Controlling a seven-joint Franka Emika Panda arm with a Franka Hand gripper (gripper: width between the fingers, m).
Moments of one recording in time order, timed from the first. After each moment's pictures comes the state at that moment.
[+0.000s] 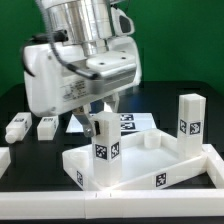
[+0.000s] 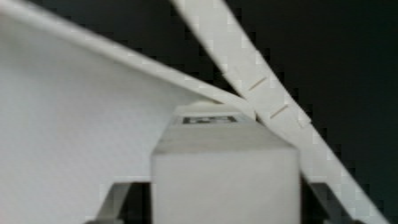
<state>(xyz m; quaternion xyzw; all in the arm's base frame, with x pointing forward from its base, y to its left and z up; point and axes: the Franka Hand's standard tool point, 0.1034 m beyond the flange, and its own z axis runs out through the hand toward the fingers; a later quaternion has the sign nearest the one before) 0.629 -0.039 0.107 -0.40 0.91 0.04 0.11</state>
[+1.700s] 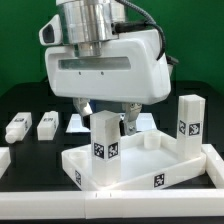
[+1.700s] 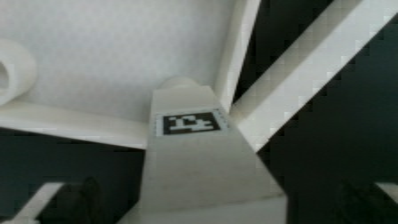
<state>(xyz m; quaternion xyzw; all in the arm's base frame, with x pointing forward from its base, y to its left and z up) 0.632 -0.033 0.109 -0.94 0.34 -0.04 0.06</state>
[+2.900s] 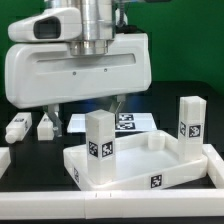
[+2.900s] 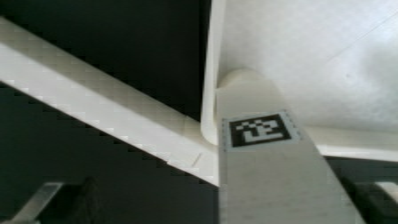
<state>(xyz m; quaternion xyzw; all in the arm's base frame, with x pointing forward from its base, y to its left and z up) 0.629 -0.059 0.109 -0.97 -0.24 -0.05 -0.01</state>
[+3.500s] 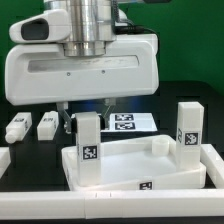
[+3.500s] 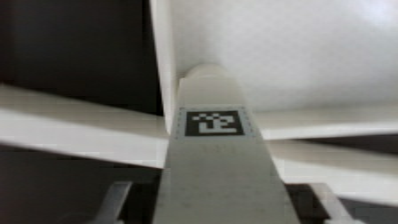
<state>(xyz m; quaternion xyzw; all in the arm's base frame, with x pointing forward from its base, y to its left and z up) 0.629 -0.059 0.108 -1.00 -0.01 -0.05 0.00</state>
